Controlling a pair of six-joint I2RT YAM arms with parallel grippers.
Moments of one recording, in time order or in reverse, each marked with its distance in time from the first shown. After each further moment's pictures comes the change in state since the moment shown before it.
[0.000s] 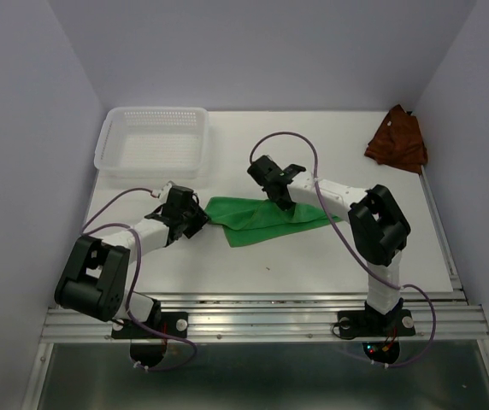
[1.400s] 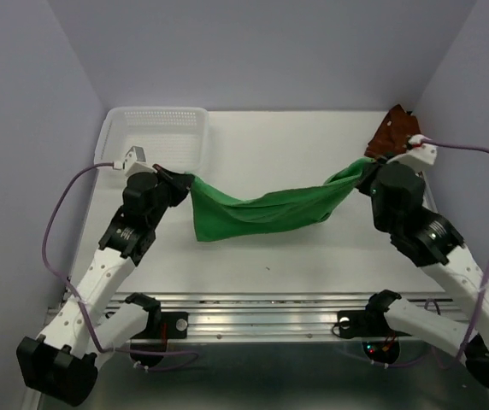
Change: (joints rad) left arm -0.002 -0.509 0.166 -0.118 -0.047 0.058; right arm -0.102 -1.035 -0.341 0.225 0.224 0.561
